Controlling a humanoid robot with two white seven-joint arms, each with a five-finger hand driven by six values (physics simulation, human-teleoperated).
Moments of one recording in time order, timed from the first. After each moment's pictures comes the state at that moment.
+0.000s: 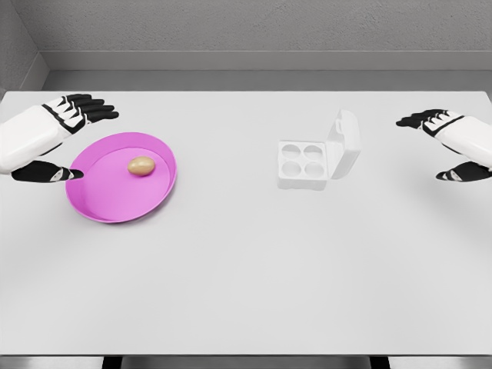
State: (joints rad) left arm -0.16 0.85 -0.05 -1.70 -0.29 -0.61 -0.32; right arm -0.36 -1.04 0.47 -1.46 0.27 -0.51 0.14
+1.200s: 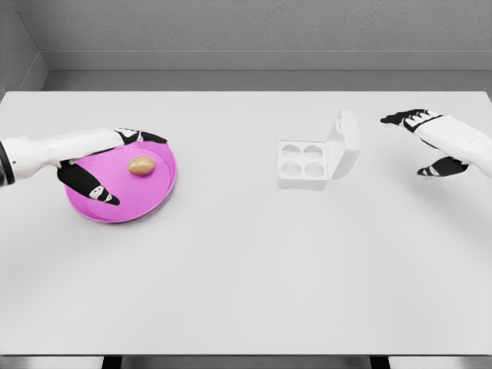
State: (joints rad) left arm -0.55 1.01 -0.59 -1.76 0.19 -0.14 -0.57; right arm -0.47 -0.89 0.51 -1.33 0.33 -0.47 0.20
